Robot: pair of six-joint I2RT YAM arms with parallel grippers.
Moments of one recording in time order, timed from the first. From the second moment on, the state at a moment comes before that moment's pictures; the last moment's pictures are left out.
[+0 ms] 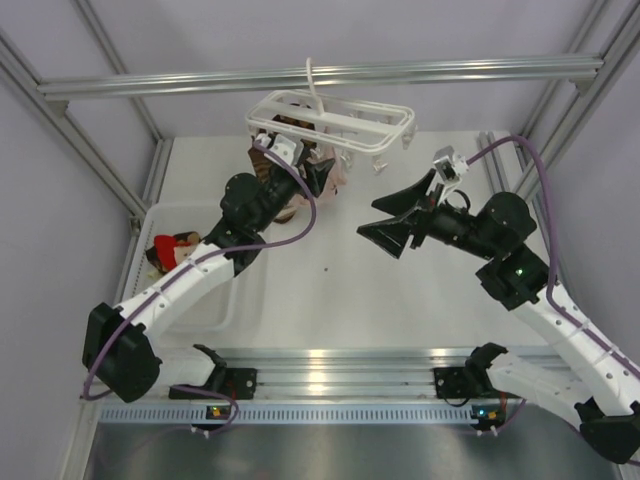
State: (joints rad) left arm -0.60 1.29 1.03 0.48 0.07 0.02; right arm 0.61 0.88 1.01 0.00 -0.51 0.45
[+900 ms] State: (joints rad) left arm -0.58 1.20 1.07 0.36 0.25 0.02; right arm 0.80 1.21 1.19 0.29 -0.18 0.49
